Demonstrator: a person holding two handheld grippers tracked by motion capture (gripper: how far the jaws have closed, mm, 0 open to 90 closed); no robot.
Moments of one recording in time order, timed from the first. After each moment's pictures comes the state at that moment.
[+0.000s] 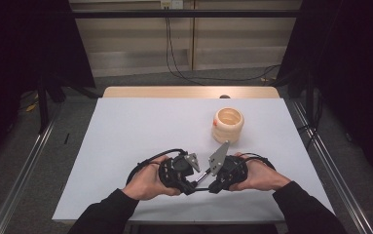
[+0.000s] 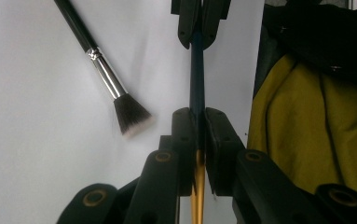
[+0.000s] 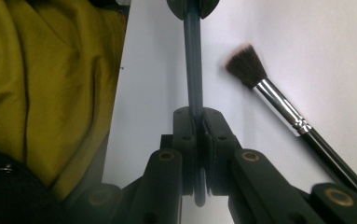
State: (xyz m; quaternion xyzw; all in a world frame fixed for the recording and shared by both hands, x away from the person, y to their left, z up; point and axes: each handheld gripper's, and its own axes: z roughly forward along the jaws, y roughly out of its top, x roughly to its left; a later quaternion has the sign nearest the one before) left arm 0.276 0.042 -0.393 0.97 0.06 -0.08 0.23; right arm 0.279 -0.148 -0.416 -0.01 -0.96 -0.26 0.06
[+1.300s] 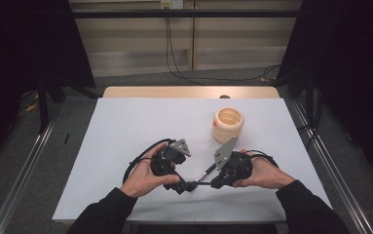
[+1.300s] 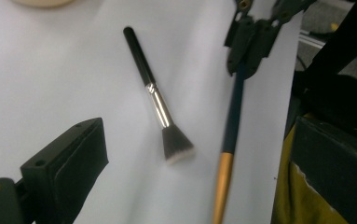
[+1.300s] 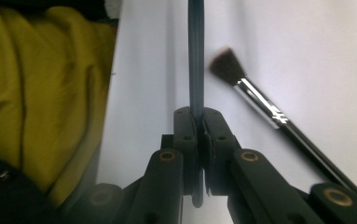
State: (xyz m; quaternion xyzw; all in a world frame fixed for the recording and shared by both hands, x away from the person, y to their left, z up) left arm 0.293 0.065 -0.387 0.93 0.14 -0.04 0.34; right arm 0.283 -0.161 -0.410 -0.04 -0.96 -0.28 0.05
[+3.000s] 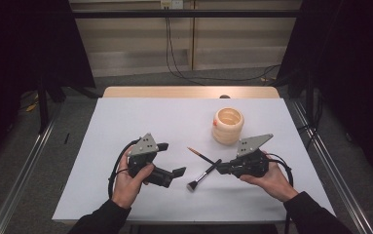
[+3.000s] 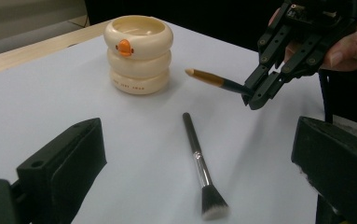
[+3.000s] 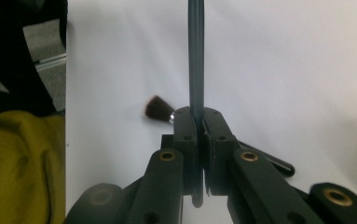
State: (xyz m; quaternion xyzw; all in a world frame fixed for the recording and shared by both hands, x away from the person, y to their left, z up) left arm 0.279 0.119 -0.388 0.81 0.23 0.06 0.53; right arm 0.273 -0.206 -0.410 -0.20 -0.88 -0.44 -0.05
